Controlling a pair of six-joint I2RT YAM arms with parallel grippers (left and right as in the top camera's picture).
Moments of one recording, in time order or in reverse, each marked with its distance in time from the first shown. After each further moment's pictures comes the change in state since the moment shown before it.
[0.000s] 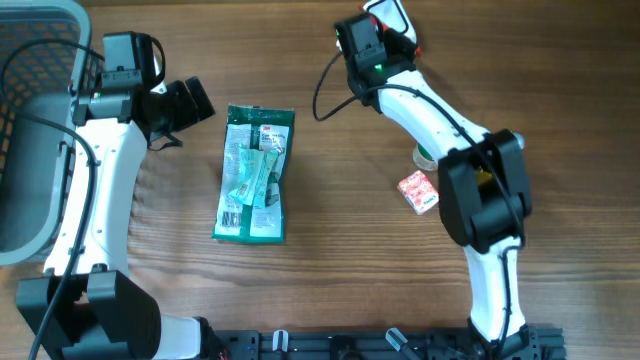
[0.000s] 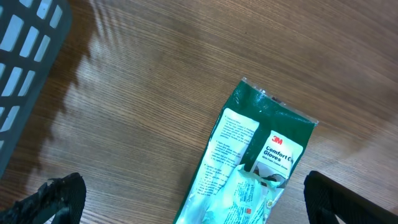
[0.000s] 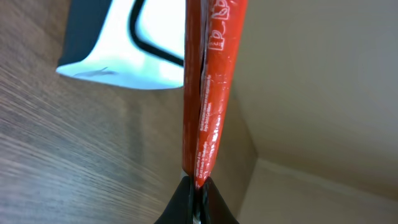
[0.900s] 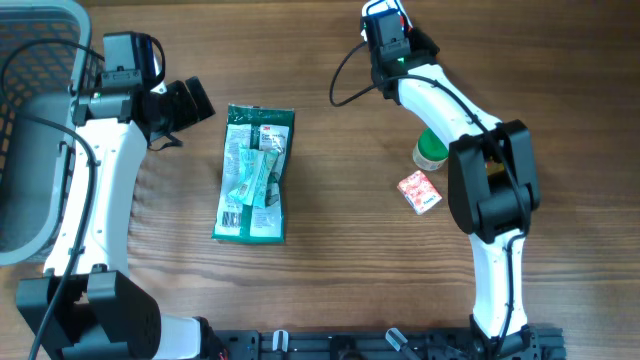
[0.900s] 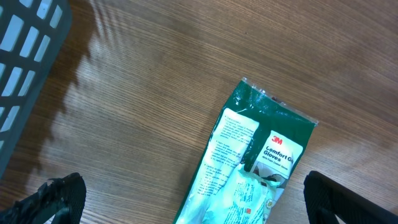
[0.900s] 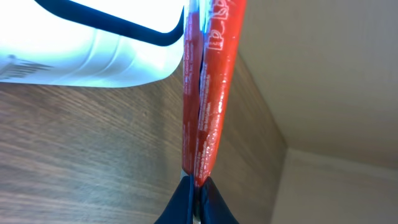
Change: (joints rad) left arm 0.000 0.000 0.000 0.000 0.000 0.000; right arm -0.089 0.021 0.000 0.039 -0.092 0.125
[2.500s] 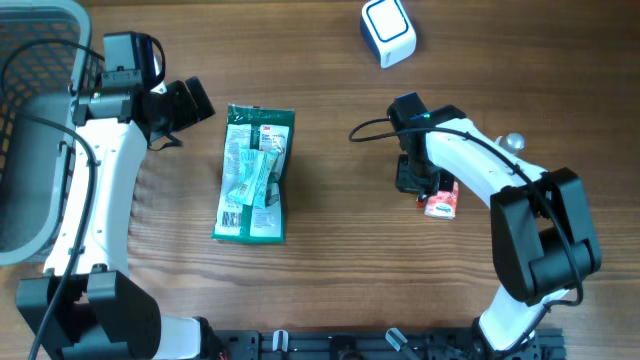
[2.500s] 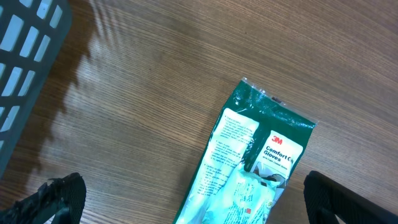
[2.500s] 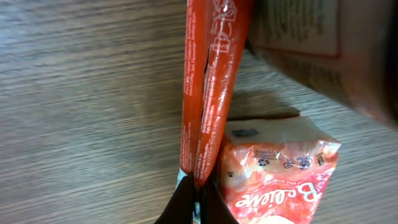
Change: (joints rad) left arm 0.000 0.000 0.000 0.000 0.000 0.000; right arm 0.009 -0.397 -0.592 -0.570 -0.584 1.155
